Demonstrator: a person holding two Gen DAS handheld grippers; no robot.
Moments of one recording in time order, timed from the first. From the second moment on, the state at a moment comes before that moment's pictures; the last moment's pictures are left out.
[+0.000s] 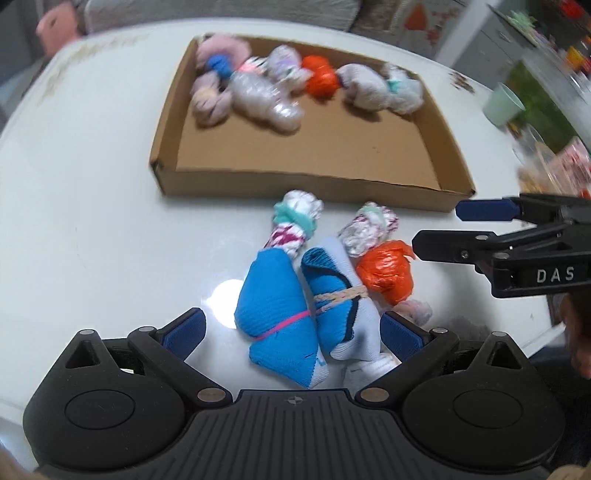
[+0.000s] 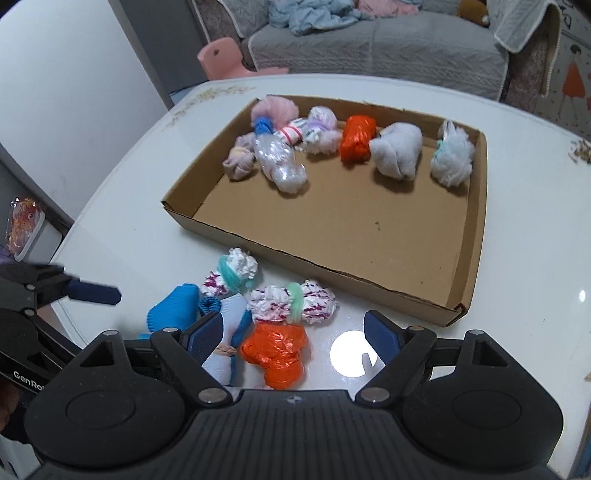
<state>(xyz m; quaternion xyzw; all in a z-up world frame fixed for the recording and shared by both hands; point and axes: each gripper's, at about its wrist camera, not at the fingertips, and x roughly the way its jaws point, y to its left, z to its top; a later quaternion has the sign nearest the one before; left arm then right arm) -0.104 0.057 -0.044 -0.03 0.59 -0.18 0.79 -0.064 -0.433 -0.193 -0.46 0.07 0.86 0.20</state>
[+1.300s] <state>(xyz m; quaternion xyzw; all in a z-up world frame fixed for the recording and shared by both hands) -0.094 0.078 -0.082 -0.04 0.60 -0.11 0.79 -0.105 -0.413 -0.239 -0.51 0.07 0.83 0.21</state>
